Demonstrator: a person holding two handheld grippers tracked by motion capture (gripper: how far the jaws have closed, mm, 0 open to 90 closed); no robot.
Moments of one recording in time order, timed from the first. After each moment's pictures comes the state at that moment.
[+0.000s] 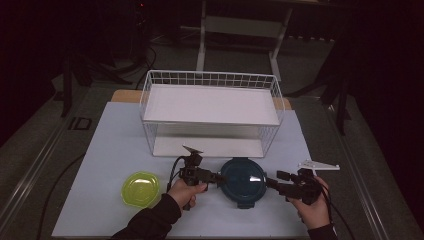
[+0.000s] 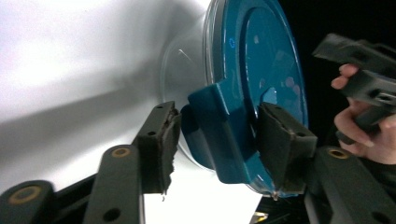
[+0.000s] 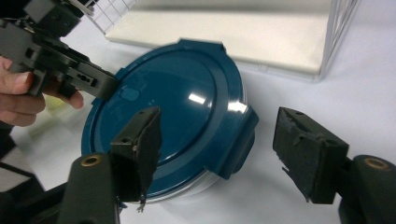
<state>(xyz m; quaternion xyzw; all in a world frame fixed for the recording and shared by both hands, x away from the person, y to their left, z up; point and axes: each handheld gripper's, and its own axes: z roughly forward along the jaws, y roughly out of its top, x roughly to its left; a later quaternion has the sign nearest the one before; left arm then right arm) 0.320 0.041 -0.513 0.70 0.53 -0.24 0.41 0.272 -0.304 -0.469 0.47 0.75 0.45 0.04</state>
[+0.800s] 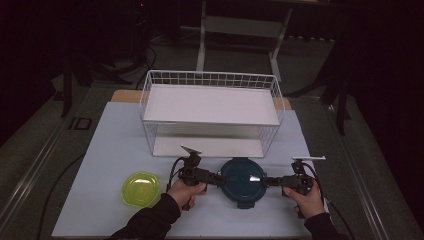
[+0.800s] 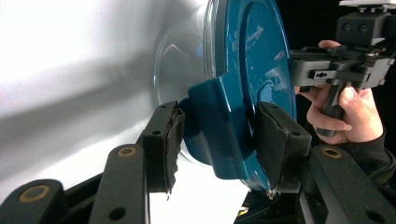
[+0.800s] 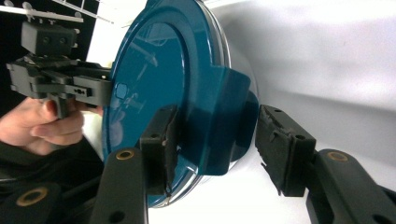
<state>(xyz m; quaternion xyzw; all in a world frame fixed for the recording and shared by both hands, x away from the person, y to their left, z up) 0.322 0.045 -0.520 0.68 0.53 -0.27 0.42 0.313 -0.314 -0.505 0.57 0.68 0.40 -0.20</state>
